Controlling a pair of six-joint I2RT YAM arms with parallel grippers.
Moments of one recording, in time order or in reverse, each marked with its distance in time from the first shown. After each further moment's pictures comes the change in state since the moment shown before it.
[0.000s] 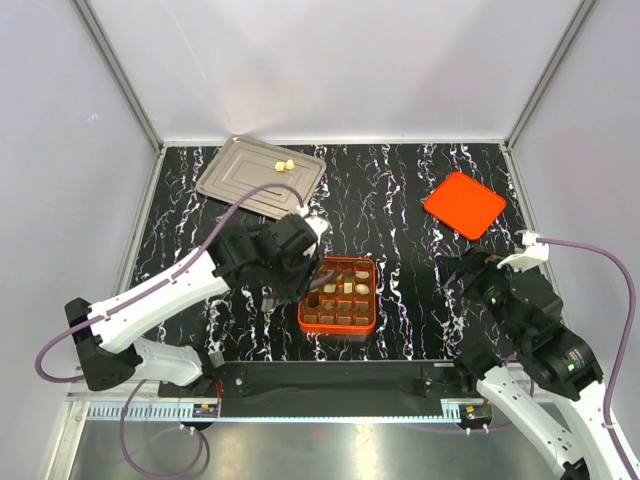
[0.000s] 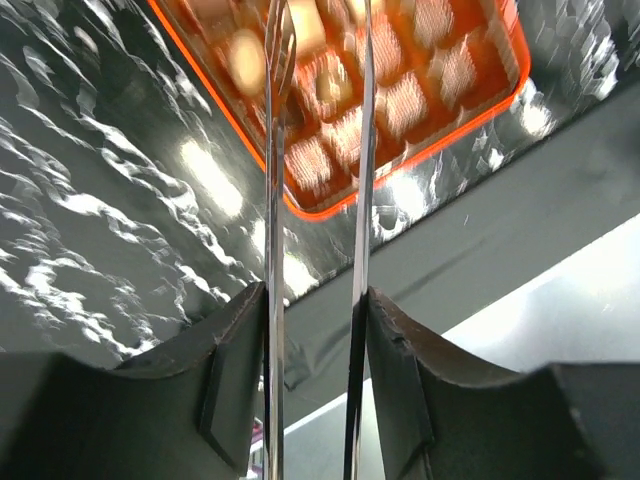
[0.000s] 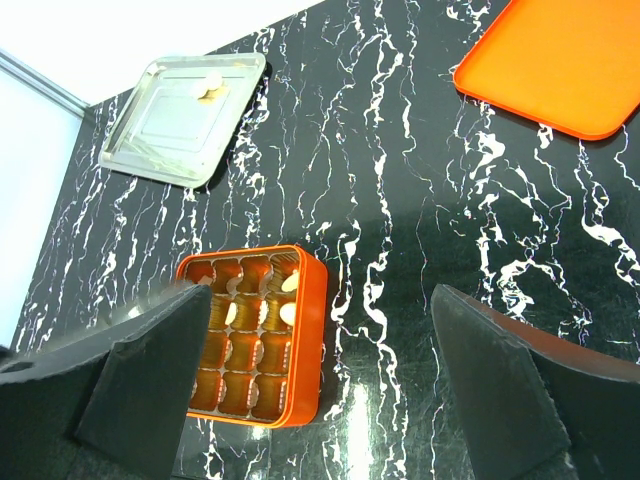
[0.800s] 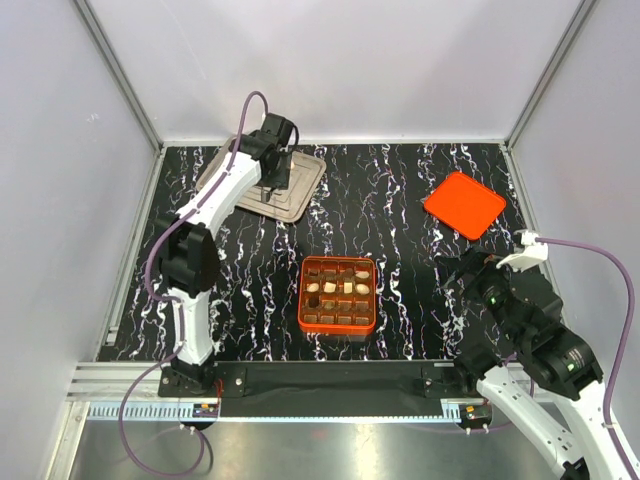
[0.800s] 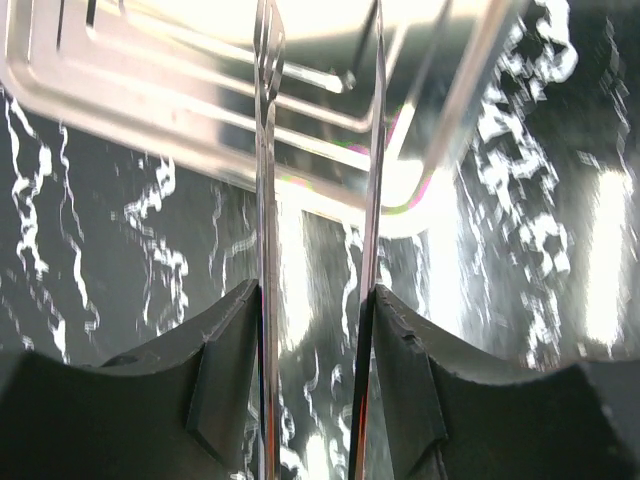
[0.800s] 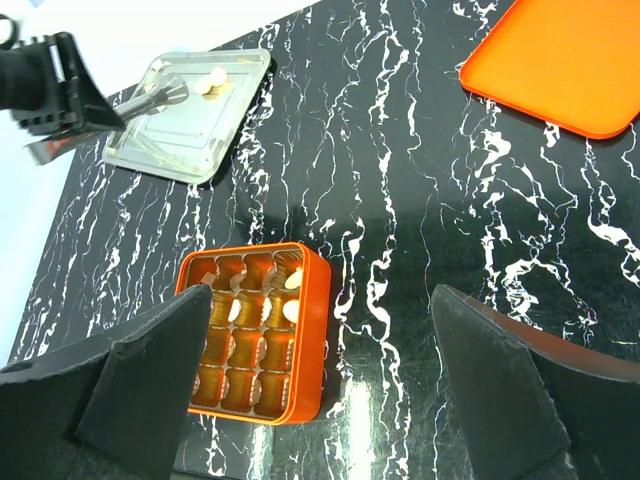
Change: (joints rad) left arm 0.603 0.703 0.573 0.216 -0.211 0.207; right arm 0.000 -0.001 0.000 0.001 -0.013 0.000
